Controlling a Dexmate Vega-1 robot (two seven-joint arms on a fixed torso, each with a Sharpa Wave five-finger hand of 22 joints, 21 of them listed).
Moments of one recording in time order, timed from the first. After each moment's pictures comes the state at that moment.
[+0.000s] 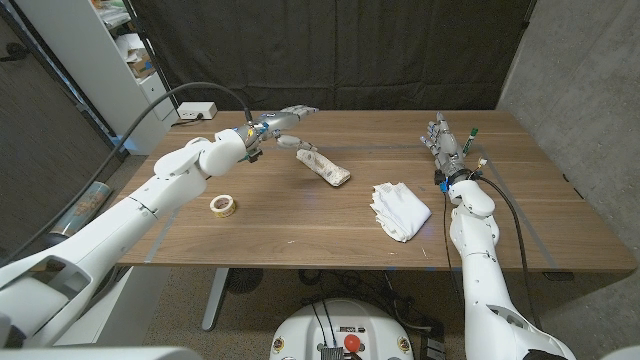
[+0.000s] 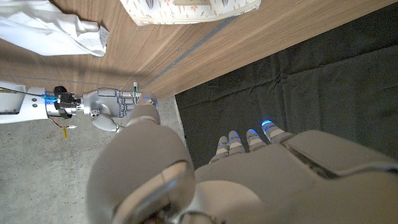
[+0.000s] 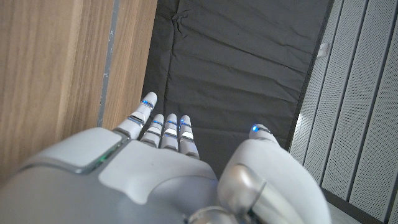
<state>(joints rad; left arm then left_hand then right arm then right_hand) 0.68 0.79 0.48 -1.72 0.57 -0.15 -0.16 0.73 -0.08 0.20 -0.14 0.36 -0.11 0.01 0.20 0.18 -0.11 -0.01 0.22 0.20 -0.16 0.05 0.19 0.17 -0.13 0.05 0.20 0.17 -0.86 0.12 0.33 -1.33 0.01 0.18 0.34 0.35 -0.06 0.14 0.09 0.36 0.17 0.08 0.20 0.19 0.10 0.08 0.20 0.20 0.02 0.04 0.21 0.24 0.16 -0.01 0.40 0.17</state>
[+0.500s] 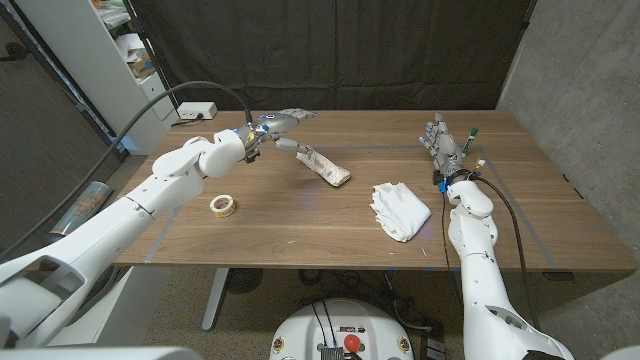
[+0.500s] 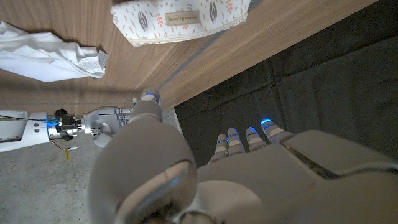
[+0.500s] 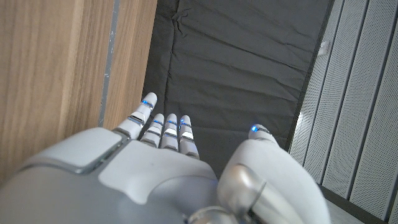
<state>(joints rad) 0.68 0.81 0.49 -1.74 0.64 -0.12 -0.16 0.76 -0.07 0.19 -0.14 0.37 -0.06 0.00 0.22 0.18 -0.06 -0.04 0.23 0.20 -0.13 0.03 0.19 0.17 -0.12 0.05 0.20 0.17 -0.86 0.12 0.33 -1.33 0.01 0.18 0.33 0.35 -0.06 0.14 0.09 0.36 0.17 0.08 0.20 0.19 0.10 0.08 0.20 0.20 0.02 0.04 0.21 0.23 0.16 -0.01 0.39 0.17</state>
